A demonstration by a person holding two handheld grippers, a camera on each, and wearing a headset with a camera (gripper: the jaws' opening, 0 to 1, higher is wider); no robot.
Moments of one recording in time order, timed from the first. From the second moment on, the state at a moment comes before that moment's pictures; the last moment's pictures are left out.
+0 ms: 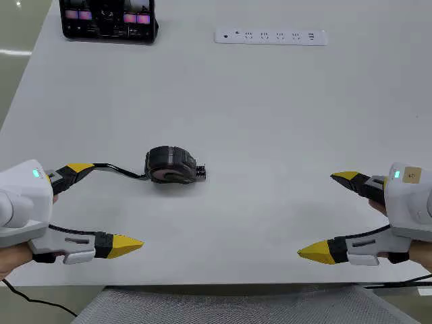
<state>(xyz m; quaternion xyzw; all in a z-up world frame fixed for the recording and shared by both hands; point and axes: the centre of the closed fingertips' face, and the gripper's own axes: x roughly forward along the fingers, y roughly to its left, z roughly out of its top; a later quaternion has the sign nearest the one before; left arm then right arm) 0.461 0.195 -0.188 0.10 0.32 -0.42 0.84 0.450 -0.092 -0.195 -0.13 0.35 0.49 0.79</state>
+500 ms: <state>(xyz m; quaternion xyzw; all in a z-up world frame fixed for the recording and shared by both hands) 0.463 0.195 -0.188 0.10 0.32 -0.42 0.84 0.451 -0.093 -0.197 -0.13 0.35 0.49 0.79</state>
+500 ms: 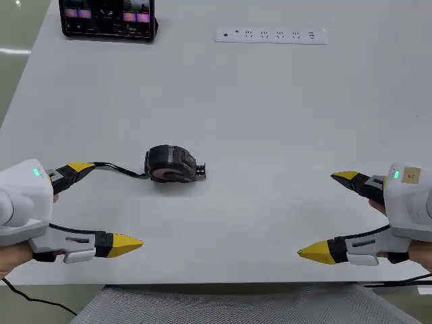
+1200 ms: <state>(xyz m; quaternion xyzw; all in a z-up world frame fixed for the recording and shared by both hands) 0.468 0.196 -0.188 0.10 0.32 -0.43 0.84 0.457 -0.094 -0.198 -0.13 0.35 0.48 0.79</state>
